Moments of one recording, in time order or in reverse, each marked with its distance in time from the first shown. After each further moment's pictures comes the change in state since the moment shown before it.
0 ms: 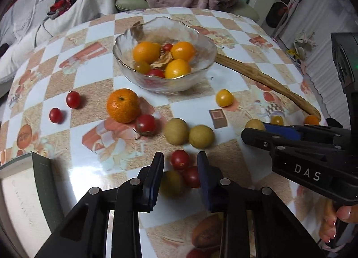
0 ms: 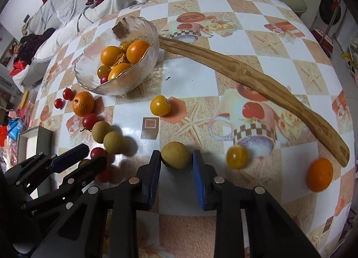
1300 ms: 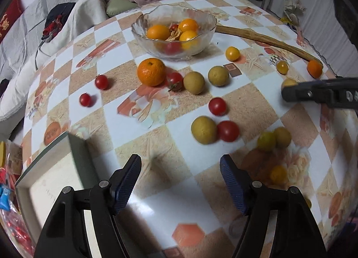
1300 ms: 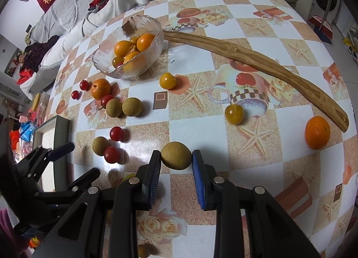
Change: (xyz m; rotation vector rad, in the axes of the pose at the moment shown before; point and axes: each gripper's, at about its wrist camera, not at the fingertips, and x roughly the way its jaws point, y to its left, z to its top) left arm -0.017 0.020 -0.042 0.217 0.028 0.112; right arm -0.028 -0.003 -0.034 0.052 0.008 0.065
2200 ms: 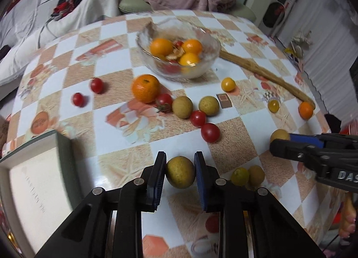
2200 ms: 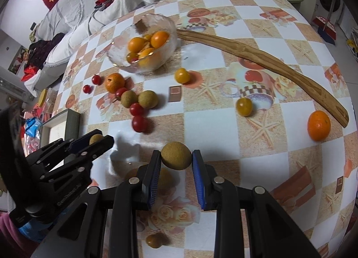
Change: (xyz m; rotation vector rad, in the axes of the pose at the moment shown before) left arm -0.018 0.007 0.012 -0.212 -0.059 -0.099; right arm -0.012 0.017 -0.008 -0.020 0.011 0.031
